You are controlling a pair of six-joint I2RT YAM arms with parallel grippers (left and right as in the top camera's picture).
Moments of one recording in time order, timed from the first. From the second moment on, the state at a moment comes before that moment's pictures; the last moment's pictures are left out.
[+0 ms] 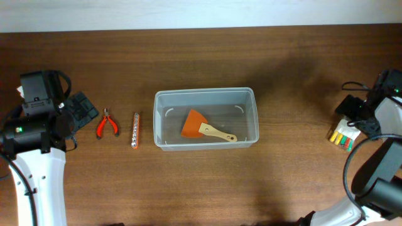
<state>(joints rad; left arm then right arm) 0.19 1.29 1.41 -1.16 -0.21 -0.43 -0.53 1.88 1.32 -0.77 0.09 0.26</state>
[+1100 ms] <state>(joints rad) 0.19 1.29 1.41 -1.16 -0.21 -0.43 -0.56 2.01 1.32 -0.77 0.02 0.26</state>
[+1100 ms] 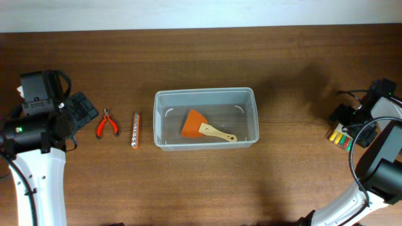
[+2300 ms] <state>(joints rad) 0.19 1.29 1.41 -1.16 -0.21 -0.43 -0.57 2.01 1.33 -0.78 0.02 0.26</state>
